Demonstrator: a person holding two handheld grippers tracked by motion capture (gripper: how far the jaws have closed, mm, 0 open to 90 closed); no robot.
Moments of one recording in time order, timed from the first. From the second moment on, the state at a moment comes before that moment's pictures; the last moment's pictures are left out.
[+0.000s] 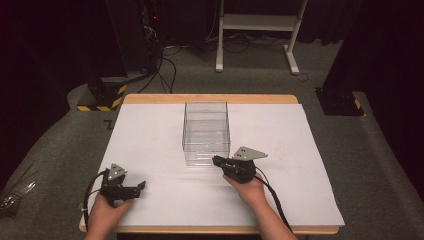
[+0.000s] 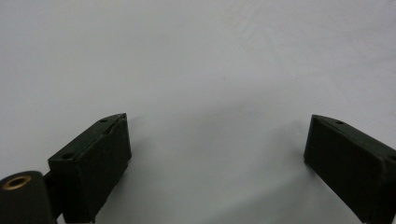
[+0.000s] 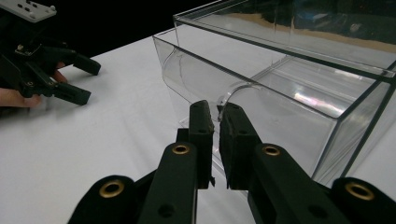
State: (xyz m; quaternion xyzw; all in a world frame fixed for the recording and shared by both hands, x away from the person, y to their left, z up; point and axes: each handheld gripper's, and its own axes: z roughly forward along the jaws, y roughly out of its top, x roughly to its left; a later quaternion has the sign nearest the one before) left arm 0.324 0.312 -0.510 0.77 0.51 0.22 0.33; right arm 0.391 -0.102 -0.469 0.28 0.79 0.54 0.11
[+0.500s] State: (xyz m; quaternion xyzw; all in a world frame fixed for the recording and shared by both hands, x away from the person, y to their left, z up) left arm 0.324 0.312 -0.510 0.77 0.51 0.22 0.33; right arm 0.376 -0.106 -0.471 0.27 0.79 0.55 0.10
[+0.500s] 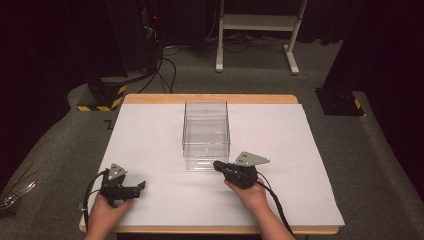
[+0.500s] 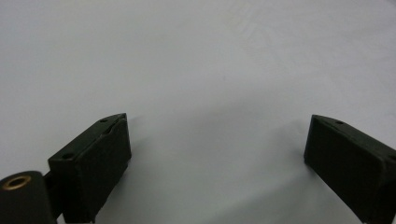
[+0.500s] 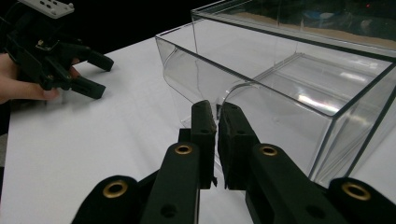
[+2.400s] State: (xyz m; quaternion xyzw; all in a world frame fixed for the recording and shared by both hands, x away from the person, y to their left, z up) left arm 0.324 0.312 -0.510 0.77 0.51 0.22 0.33; right arm 0.305 -0.123 -0.473 0.23 0.81 0.54 0.07
